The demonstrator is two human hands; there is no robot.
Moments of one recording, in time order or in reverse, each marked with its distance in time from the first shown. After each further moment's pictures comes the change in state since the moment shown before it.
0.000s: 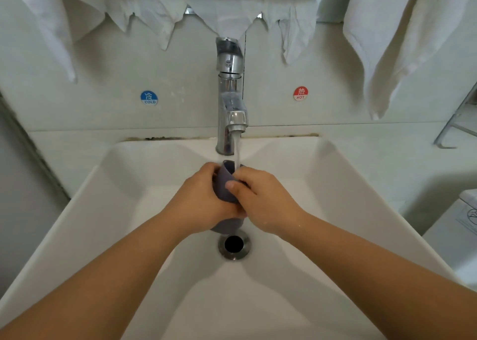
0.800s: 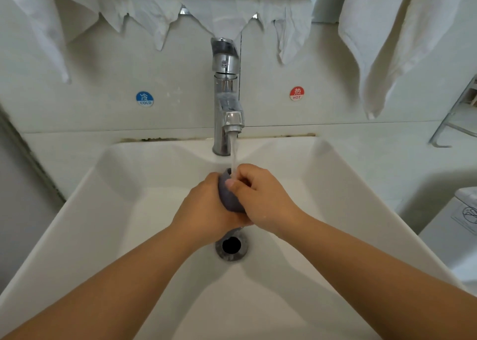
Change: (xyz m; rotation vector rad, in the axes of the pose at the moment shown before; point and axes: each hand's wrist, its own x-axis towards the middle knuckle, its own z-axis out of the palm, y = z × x) left_hand -0.002 0.002 0.021 0.128 0.045 -0.042; right_hand 0.002 0.003 0.002 0.164 0.085 0.109
